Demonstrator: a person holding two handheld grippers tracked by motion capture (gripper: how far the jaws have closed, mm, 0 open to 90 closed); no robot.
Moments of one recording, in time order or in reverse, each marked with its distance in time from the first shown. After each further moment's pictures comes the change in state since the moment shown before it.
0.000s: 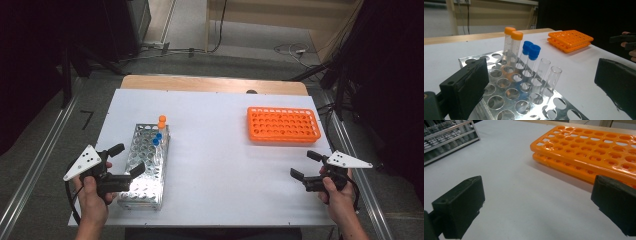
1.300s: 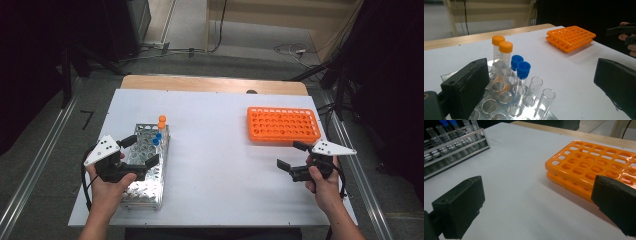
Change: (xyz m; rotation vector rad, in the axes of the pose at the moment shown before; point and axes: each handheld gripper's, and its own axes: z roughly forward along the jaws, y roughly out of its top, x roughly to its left) left arm -0.017 0.026 0.030 0.058 0.001 0.031; right arm 0.015 0.032 0.031 -0.008 0.060 -0.034
